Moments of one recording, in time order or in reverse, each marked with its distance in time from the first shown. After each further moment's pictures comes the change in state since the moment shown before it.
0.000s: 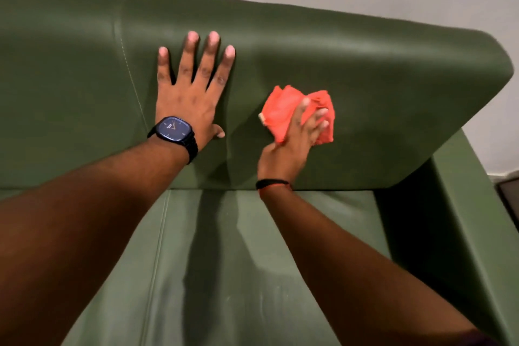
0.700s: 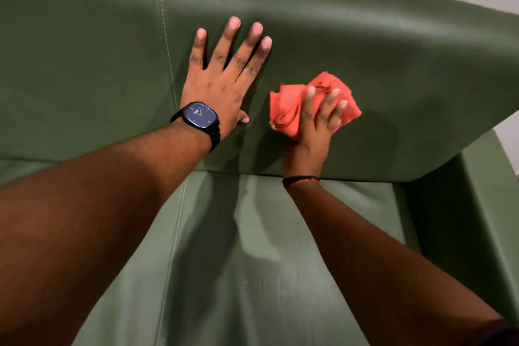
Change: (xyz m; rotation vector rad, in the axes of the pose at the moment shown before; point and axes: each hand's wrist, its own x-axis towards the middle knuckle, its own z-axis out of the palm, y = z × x) left_hand -0.011 -0.010 0.017 -0.003 0.047 0.100; right_hand 0.000 0.031 0.015 -0.167 -0.141 -0.401
